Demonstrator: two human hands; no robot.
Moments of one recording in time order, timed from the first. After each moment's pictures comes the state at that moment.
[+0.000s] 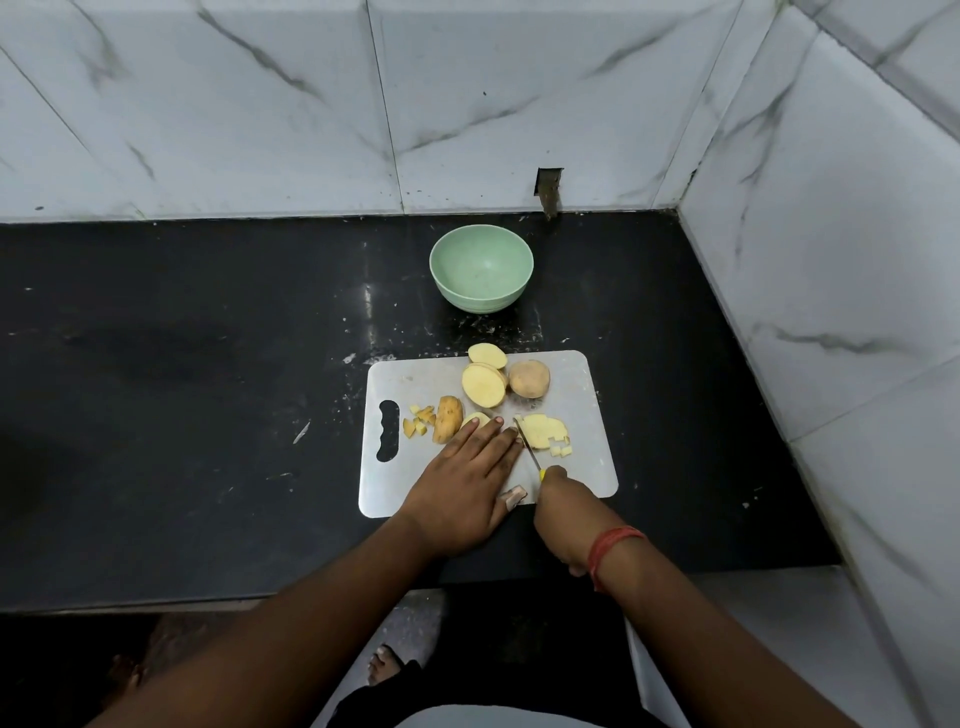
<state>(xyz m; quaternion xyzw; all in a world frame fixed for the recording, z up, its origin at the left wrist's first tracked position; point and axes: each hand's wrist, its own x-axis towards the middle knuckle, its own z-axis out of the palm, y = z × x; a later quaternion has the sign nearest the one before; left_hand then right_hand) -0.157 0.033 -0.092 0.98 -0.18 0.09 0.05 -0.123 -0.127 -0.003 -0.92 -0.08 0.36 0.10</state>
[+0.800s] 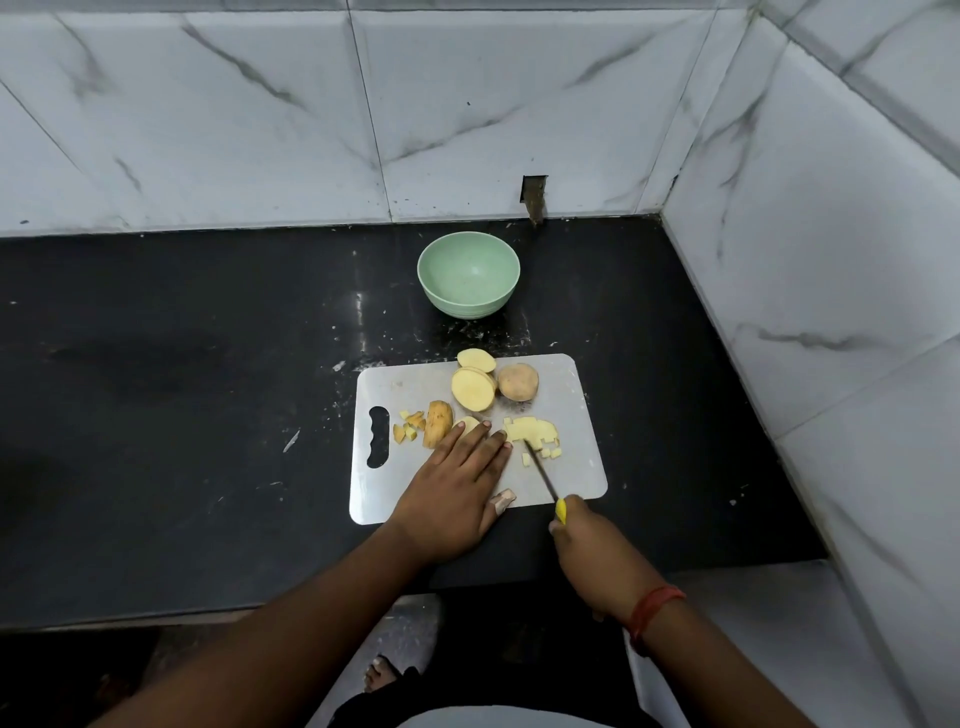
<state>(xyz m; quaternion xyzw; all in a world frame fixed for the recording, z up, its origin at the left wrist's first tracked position) -0.160 0.032 -0.086 0.98 -0.17 0.08 0.02 -0.149 -0.173 -0.001 -0.91 -0.09 0.33 0.21</state>
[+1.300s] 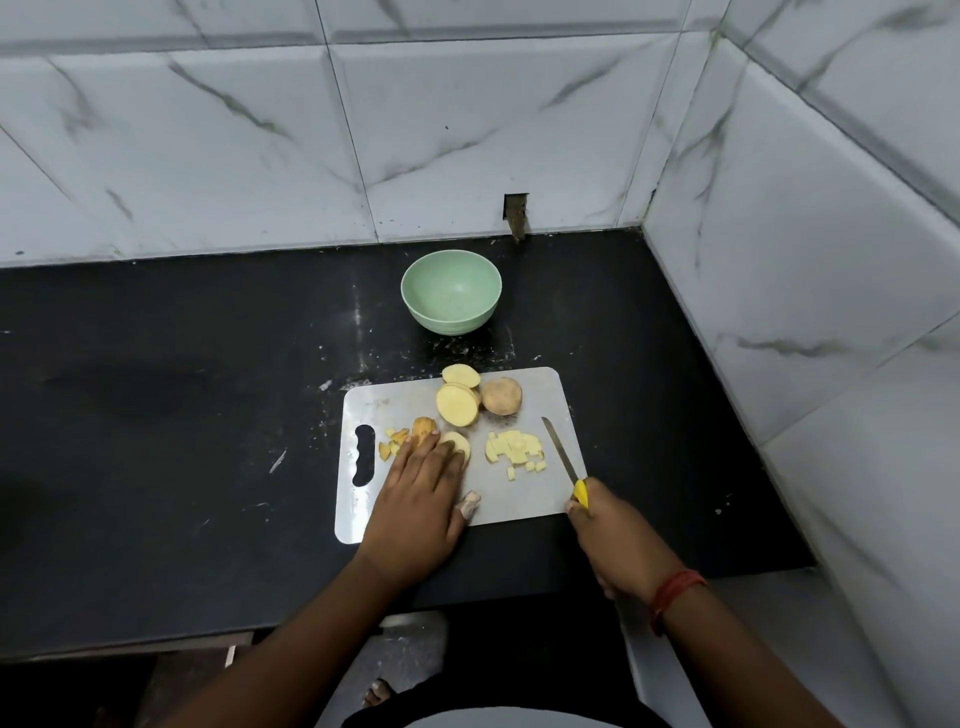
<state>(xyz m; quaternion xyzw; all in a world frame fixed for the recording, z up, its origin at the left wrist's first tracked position) -0.173 0.038 -0.078 0.99 -0.06 0.11 0.05 -0.121 -0.203 0.013 -0.89 -0.04 0.32 0.31</state>
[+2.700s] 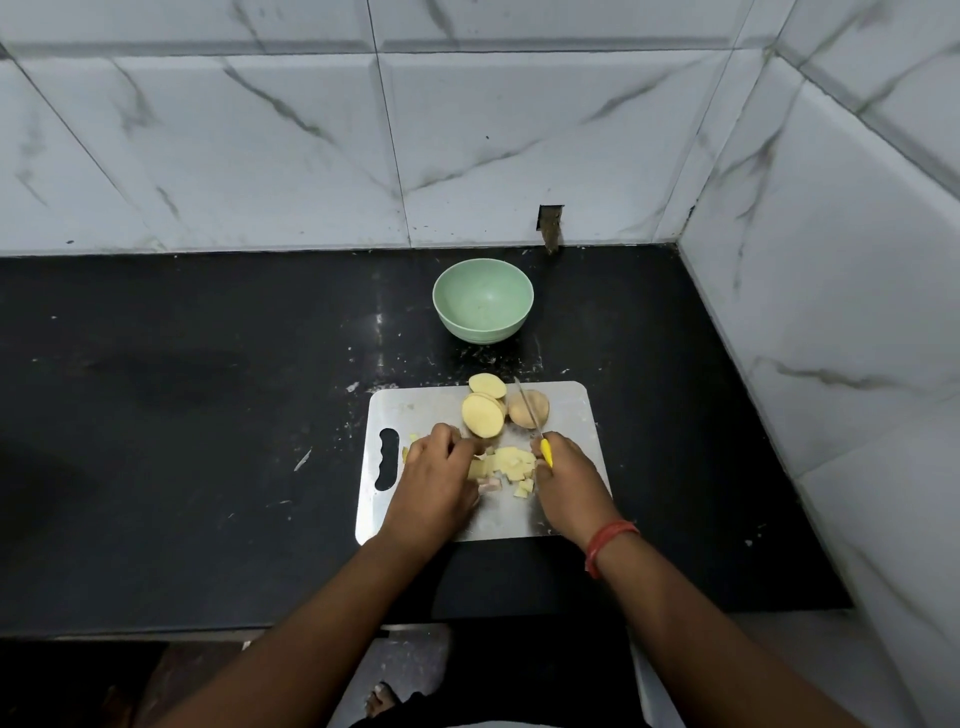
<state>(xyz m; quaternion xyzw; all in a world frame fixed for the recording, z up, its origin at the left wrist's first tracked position) -0.147 0.045 -0.058 0.97 0.04 0.12 0.22 -0.071 -0.129 -0.029 -0.91 -0.13 0.17 0.36</state>
